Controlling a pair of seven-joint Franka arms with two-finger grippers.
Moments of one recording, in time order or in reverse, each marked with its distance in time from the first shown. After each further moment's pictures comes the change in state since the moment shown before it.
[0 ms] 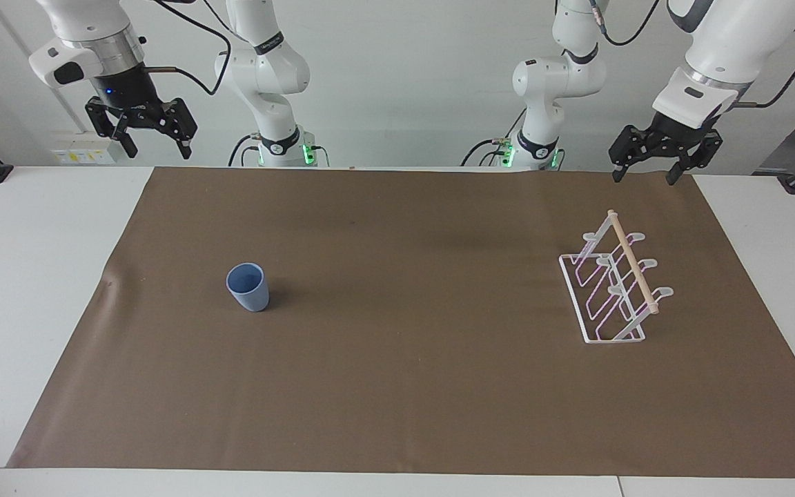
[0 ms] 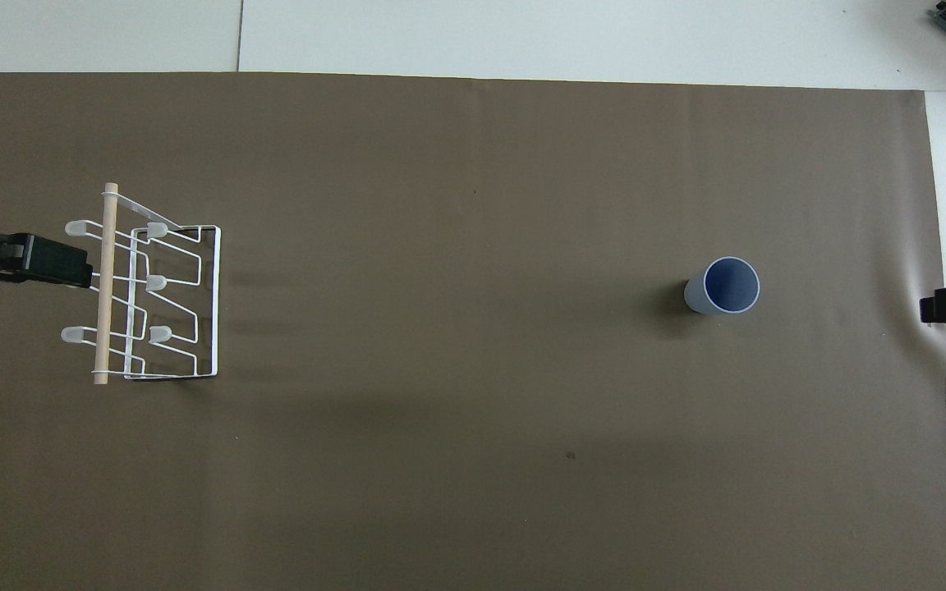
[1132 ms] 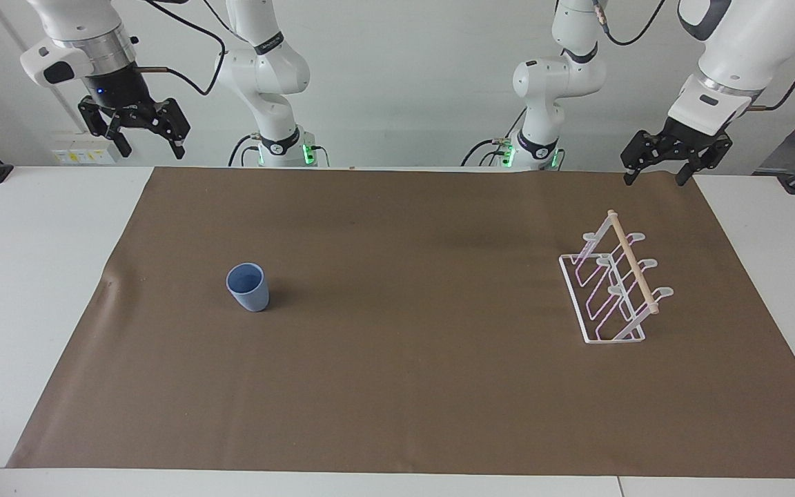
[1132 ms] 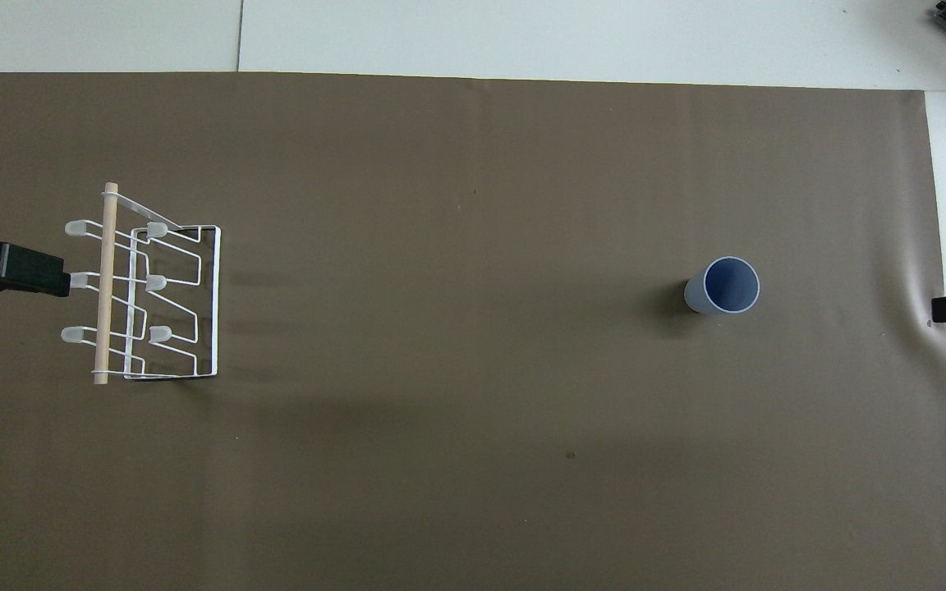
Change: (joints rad) left arm 0.040 -0.026 0.009 -0.058 0.000 0.016 0.001; right arm 0.001 0.000 -0.019 0.000 0.000 0.000 0.000
